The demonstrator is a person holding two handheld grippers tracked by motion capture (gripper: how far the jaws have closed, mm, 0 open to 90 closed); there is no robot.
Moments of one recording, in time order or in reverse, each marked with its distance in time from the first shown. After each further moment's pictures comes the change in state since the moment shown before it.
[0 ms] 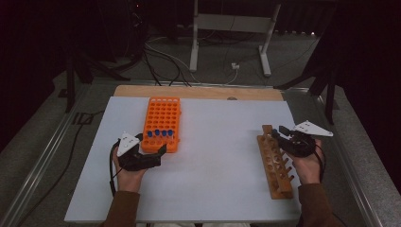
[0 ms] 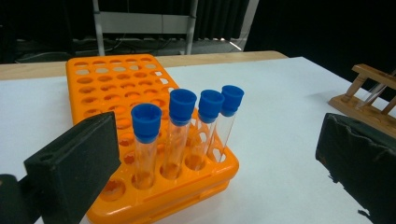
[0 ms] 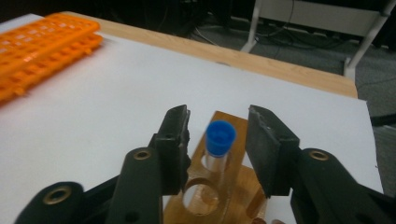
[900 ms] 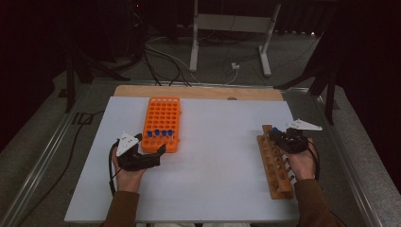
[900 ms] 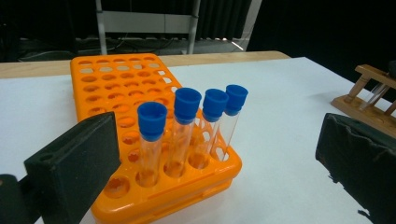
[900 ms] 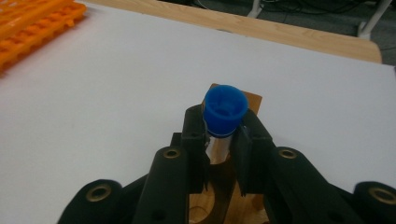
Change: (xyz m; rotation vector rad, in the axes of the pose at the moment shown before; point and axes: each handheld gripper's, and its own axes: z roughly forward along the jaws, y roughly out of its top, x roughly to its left) left arm 0.001 0.000 -0.002 -0.004 0.007 -0.009; right arm -0.005 -0.007 0.026 0.109 0.009 0.034
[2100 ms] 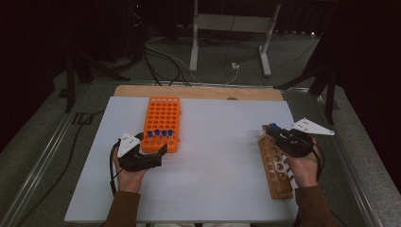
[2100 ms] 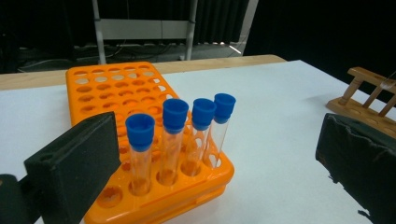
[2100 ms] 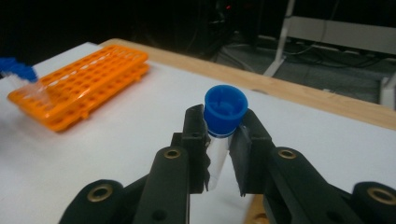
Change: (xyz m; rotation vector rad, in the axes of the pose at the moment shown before) left arm -0.008 0.004 -0.002 -0.020 -0.008 0.029; right arm 0.043 0.028 -0.048 -0.171 0.113 -0.047
